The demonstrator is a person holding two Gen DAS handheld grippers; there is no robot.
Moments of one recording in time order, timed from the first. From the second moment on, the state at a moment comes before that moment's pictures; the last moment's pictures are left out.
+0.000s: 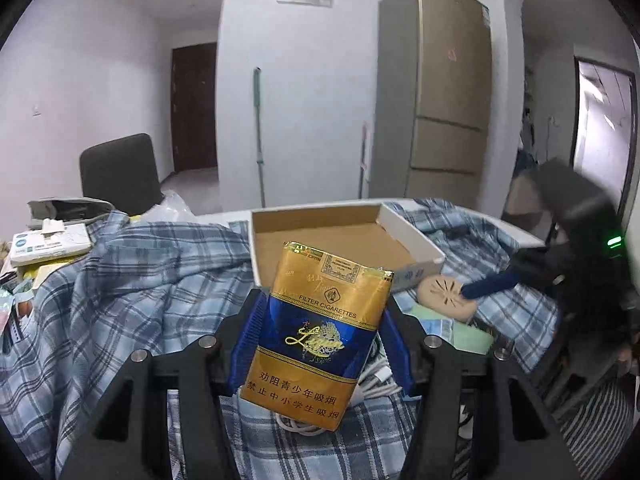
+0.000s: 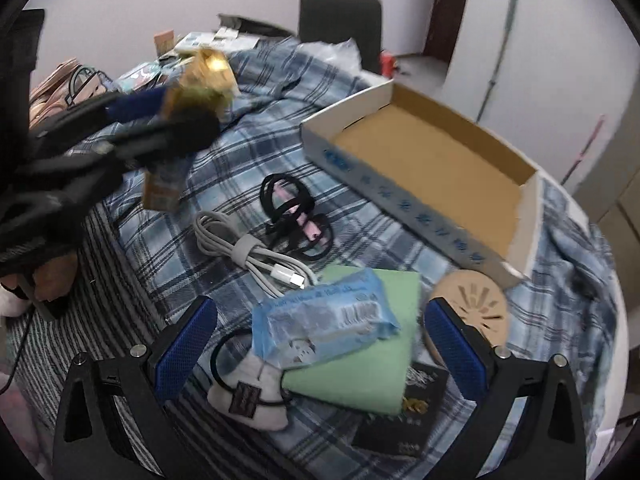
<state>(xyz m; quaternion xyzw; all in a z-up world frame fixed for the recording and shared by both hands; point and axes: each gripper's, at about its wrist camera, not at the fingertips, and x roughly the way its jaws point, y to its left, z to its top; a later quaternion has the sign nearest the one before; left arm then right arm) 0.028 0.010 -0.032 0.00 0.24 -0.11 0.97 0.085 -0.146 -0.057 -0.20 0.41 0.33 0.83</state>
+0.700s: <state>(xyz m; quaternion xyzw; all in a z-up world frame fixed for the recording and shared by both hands) 0.031 0.015 -0.034 -0.02 0.25 -0.11 0.96 0.101 -0.121 -0.093 -0.26 0.47 0.40 0.74</state>
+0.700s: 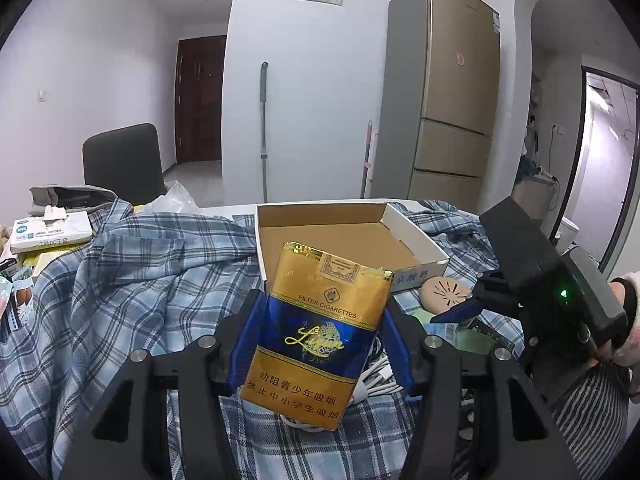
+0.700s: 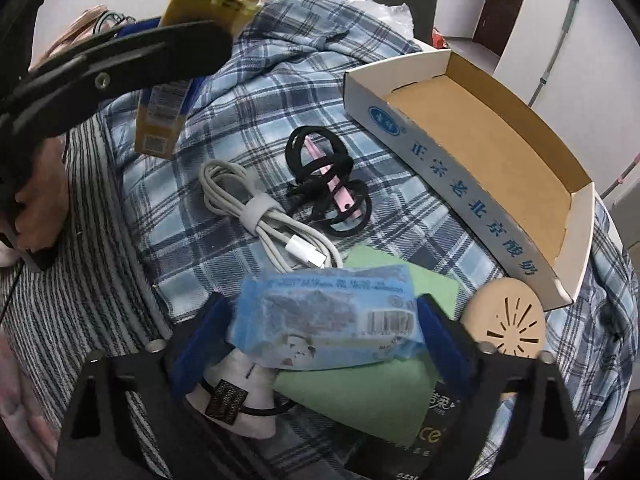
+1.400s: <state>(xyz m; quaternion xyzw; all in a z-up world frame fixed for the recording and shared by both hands) 0.016 0.008 -0.027 0.01 0.21 -0.10 0.97 0.049 -0.197 -0.027 -0.09 0.23 0.18 0.95</state>
